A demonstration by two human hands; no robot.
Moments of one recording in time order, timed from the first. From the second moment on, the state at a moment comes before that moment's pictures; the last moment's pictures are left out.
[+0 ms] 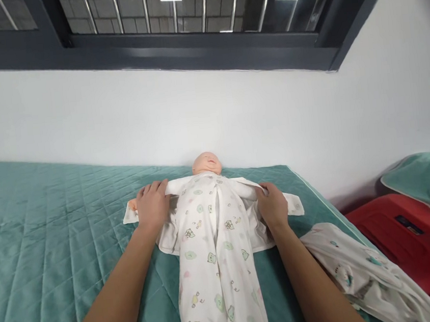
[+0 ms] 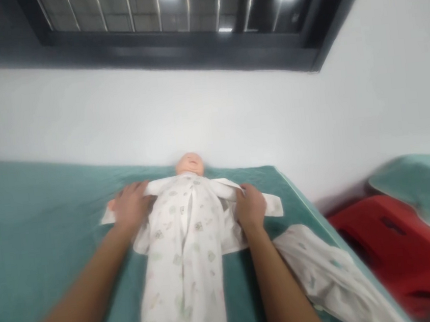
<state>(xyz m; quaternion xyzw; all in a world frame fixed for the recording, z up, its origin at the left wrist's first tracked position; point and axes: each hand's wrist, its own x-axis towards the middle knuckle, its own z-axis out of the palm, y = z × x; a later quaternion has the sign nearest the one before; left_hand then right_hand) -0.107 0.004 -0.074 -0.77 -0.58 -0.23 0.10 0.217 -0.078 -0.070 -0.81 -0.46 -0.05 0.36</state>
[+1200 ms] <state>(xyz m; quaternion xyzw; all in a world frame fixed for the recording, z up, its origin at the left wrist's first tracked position) 0.115 -0.019 0.016 -0.95 -0.30 0.08 -0.05 0.215 -0.079 -0.061 -0.83 -0.48 0.00 0.27</state>
